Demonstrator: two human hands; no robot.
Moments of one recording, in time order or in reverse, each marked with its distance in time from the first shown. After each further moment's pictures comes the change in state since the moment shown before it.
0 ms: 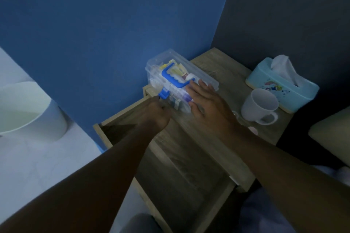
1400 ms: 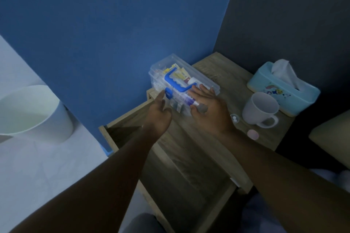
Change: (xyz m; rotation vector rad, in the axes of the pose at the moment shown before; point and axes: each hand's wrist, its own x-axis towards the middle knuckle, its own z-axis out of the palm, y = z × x) left_hand -0.001 -0.015 0.007 -0.510 -0.023 0.097; right_hand 0.001 -0.006 0.002 0.275 0.111 0.138
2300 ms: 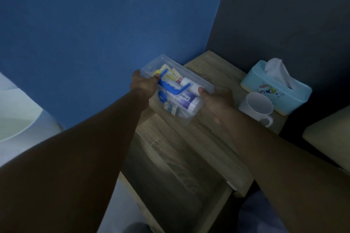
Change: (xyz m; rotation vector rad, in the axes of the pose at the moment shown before) left_hand 0.089 0.051 -0.012 -0.107 0.322 -0.199; right_hand 0.043 0.014 -0.015 0.536 0.148 1.005
